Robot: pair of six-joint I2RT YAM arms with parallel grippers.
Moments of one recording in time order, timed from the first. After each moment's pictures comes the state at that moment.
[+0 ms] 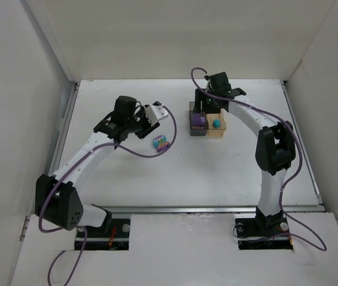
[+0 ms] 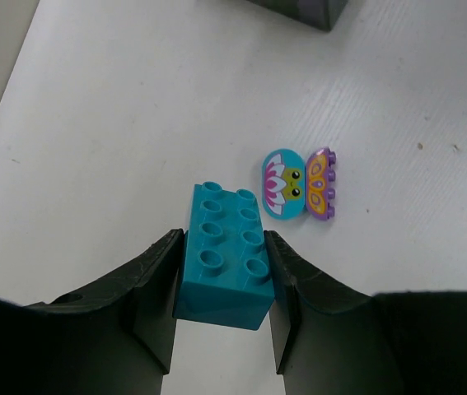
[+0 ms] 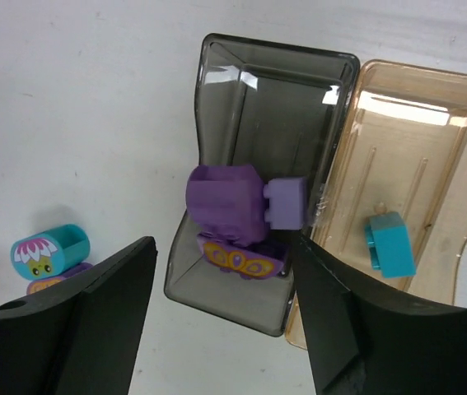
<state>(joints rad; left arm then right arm) -0.41 1.34 1.10 -0.41 0.31 0.66 0.35 2.02 1.74 -0.55 -0.13 0.30</state>
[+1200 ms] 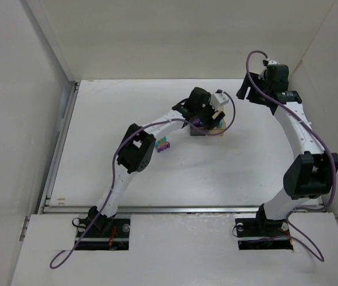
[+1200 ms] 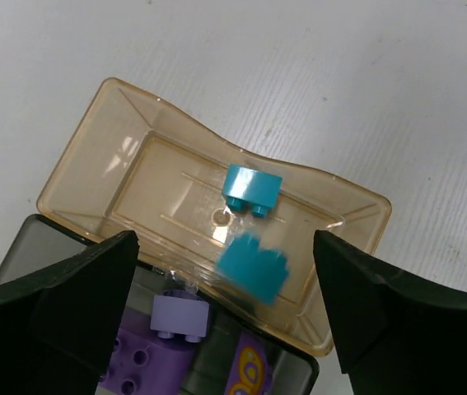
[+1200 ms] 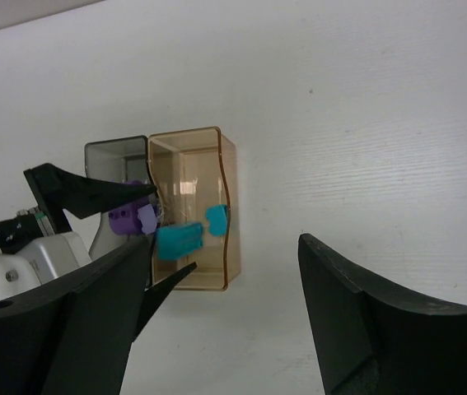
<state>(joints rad) -0.72 2.41 2.03 -0.17 0.32 0.26 0.03 1.62 1.53 -0.50 -0.10 0.28</state>
